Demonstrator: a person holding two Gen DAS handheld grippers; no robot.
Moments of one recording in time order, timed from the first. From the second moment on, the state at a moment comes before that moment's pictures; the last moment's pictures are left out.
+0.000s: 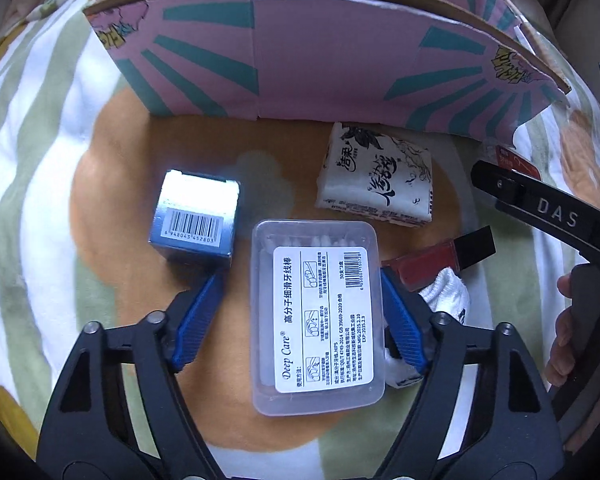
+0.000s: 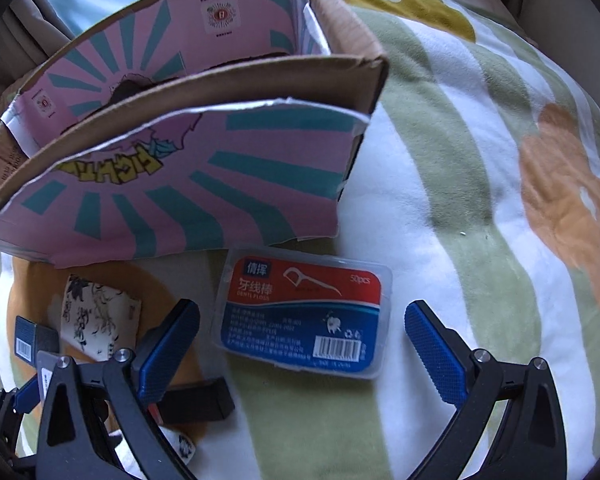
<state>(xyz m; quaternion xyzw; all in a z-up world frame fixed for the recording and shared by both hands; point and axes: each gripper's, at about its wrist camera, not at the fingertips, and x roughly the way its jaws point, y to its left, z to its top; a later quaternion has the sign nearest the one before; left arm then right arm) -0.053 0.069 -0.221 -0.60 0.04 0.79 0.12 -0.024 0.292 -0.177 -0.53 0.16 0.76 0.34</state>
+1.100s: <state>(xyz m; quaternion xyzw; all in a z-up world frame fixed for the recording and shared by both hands) -0.044 0.025 -0.104 -0.54 0.02 0.83 0.16 0.020 0.247 -0.052 -0.49 0.11 0.79 0.34</state>
